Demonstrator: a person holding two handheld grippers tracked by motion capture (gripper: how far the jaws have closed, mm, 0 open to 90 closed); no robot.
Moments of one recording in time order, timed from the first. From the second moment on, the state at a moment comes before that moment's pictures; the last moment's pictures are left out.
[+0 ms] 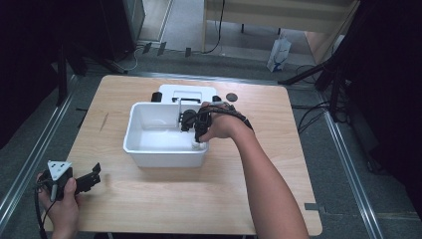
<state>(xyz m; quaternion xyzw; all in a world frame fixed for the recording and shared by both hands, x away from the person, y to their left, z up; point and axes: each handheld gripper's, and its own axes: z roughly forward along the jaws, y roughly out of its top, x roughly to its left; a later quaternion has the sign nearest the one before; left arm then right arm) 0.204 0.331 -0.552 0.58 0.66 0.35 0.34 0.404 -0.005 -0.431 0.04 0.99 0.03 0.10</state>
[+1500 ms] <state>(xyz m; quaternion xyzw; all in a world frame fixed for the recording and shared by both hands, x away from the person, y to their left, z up) 0.205 0.328 -0.552 0.58 0.65 0.36 0.33 0.356 -0.127 -0.391 0.24 0.94 0.16 0.15</state>
